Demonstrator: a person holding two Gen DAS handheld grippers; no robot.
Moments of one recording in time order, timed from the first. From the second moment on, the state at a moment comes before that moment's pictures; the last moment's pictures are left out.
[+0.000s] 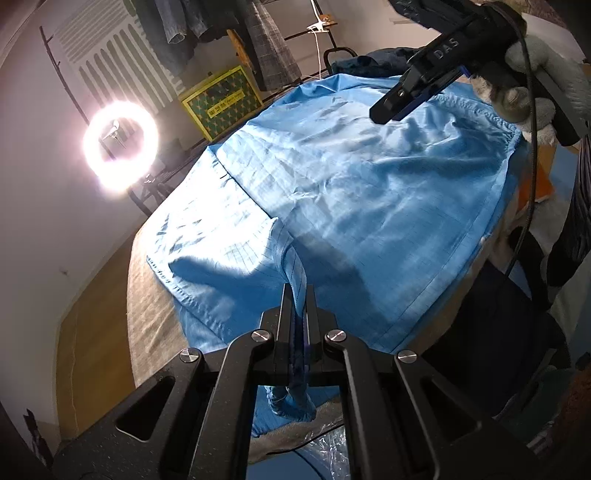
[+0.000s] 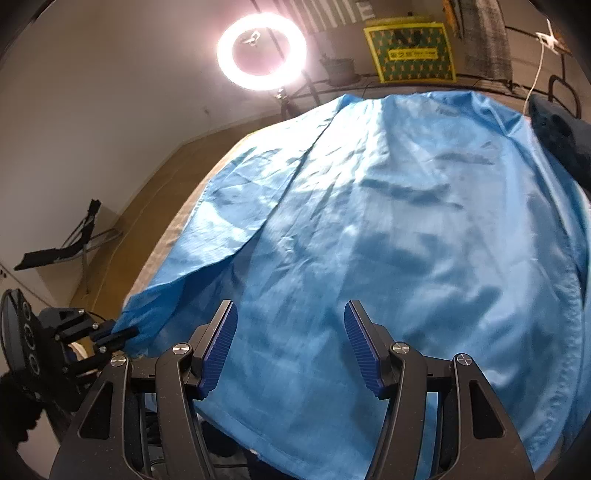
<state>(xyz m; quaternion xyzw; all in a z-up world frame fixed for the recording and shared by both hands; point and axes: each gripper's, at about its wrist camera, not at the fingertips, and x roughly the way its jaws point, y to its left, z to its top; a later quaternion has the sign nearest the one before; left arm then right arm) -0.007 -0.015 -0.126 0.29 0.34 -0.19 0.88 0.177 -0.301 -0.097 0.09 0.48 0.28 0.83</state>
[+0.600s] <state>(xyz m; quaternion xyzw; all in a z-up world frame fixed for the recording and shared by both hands) 0.031 0.103 -0.110 -0.09 0.45 -0.17 0.87 0.165 -0.244 -0.125 0.13 0.53 0.35 0.76</state>
